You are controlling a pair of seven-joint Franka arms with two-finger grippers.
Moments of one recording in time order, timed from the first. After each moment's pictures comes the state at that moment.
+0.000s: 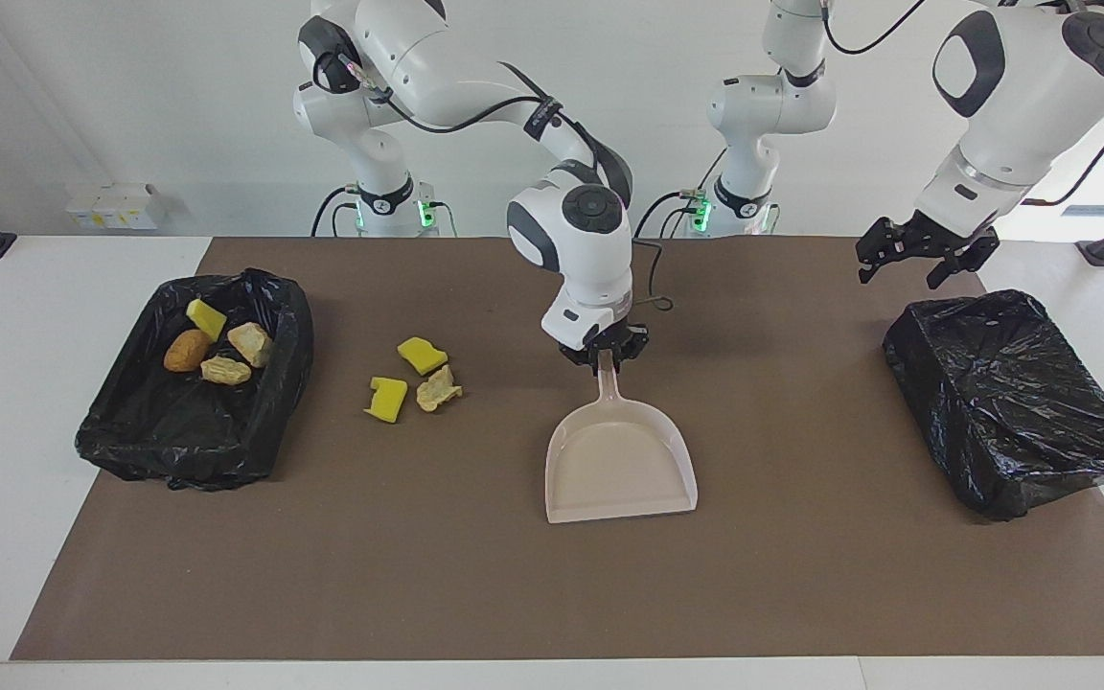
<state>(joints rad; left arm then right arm) -0.07 -0.04 0.05 -1.72 -0.01 1.63 0.14 0.38 0.52 0.33 -1.55 -0.07 2.12 0.66</state>
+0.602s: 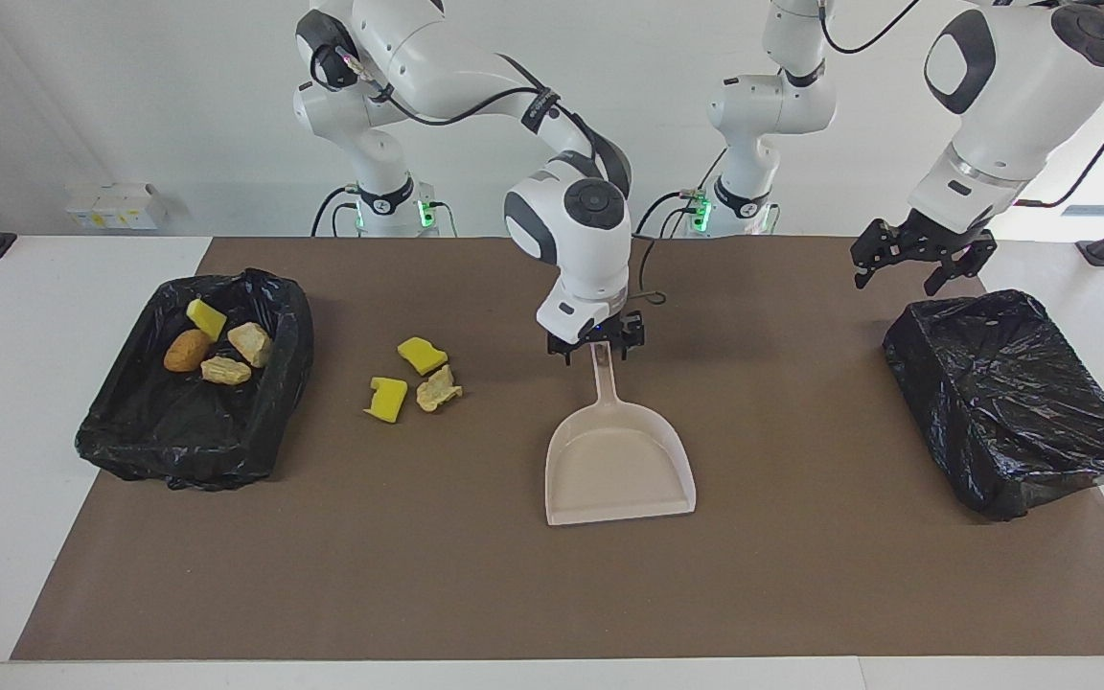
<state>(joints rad) -0.10 -0.03 0.03 -1.73 -0.04 1.71 0.14 0.37 0.45 0.33 -1.55 -0.08 1.90 0.66</state>
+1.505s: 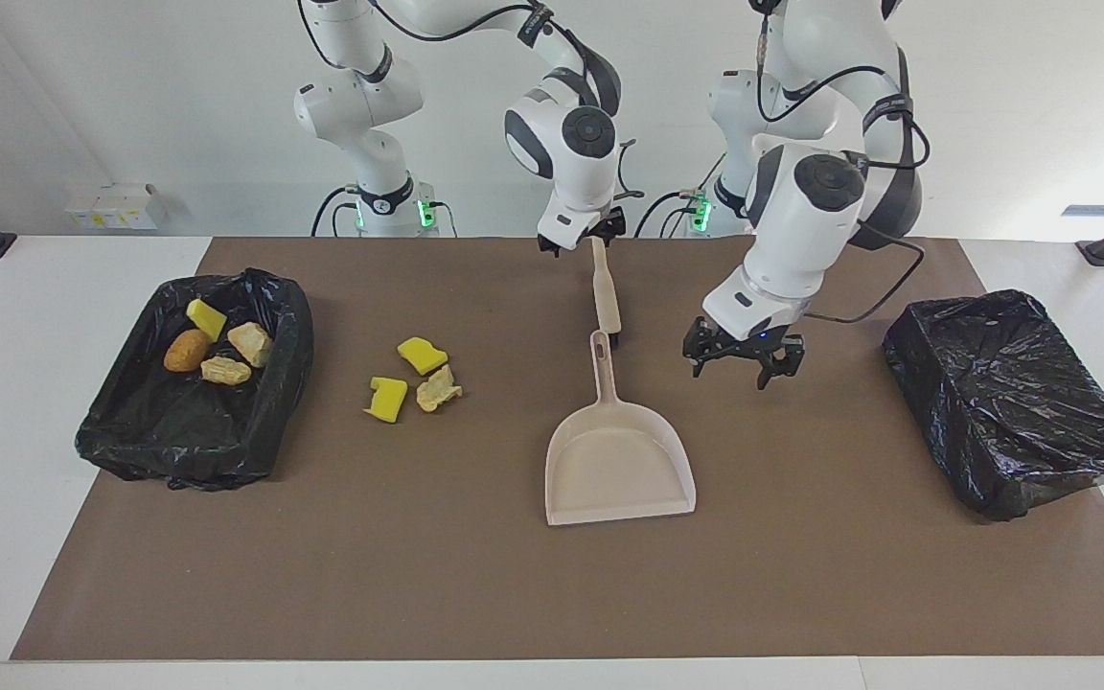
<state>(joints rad) -0.42 0.23 0.02 -1.74 -0.05 2.05 -0.12 0.53 0.08 0.35 -2.10 0.26 1.97 0.60</state>
